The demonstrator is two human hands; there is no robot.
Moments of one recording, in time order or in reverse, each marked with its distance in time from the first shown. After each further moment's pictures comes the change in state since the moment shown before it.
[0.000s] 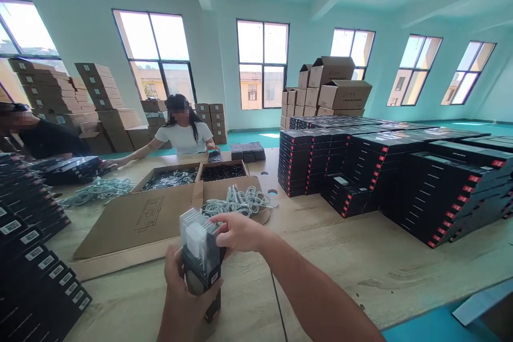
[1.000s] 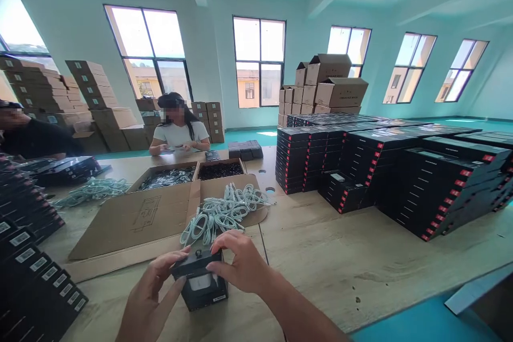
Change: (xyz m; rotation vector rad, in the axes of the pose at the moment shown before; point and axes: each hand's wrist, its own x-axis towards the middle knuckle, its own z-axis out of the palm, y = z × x) left_hand 0.033 -0.008 -0.061 -0.048 -0.194 0.275; right_hand -0.037 0.047 0.030 -0.444 0.432 -0.503
